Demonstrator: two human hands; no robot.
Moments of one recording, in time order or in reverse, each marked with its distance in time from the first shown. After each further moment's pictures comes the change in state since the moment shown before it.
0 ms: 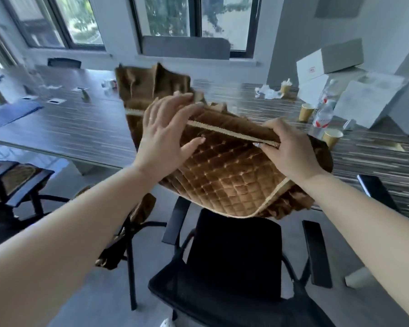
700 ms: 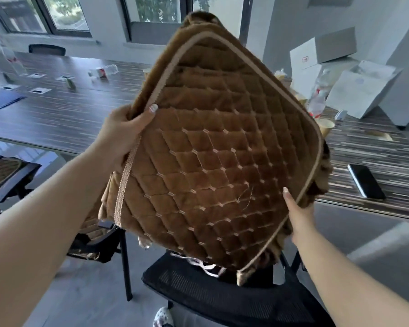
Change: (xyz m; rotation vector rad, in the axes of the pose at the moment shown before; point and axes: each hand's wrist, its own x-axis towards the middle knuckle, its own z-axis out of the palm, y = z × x) left_hand -0.002 -0.033 -0.021 -0.777 -0.095 -0.858; right_hand -0.147 0.057 0.054 0.694 0.117 1.564
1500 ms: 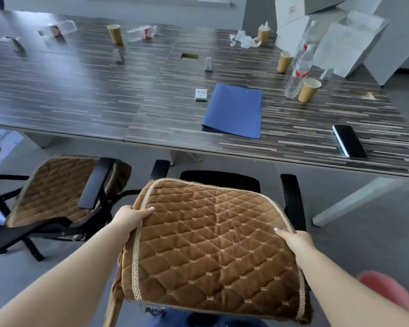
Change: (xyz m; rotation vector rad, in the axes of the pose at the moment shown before) left_hand -0.103 -0.218 0.023 0.328 -0.268 -0.957; right_hand -0.013 0.120 -0.064 -0.454 0.054 0.289
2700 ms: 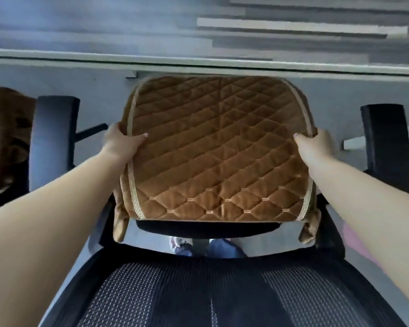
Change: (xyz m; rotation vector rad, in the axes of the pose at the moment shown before) left_hand 0.315 0.071 0.186 0.211 0.103 0.108; right_hand 0.323 -0.064 0.124 -0.218 0.216 -0.081
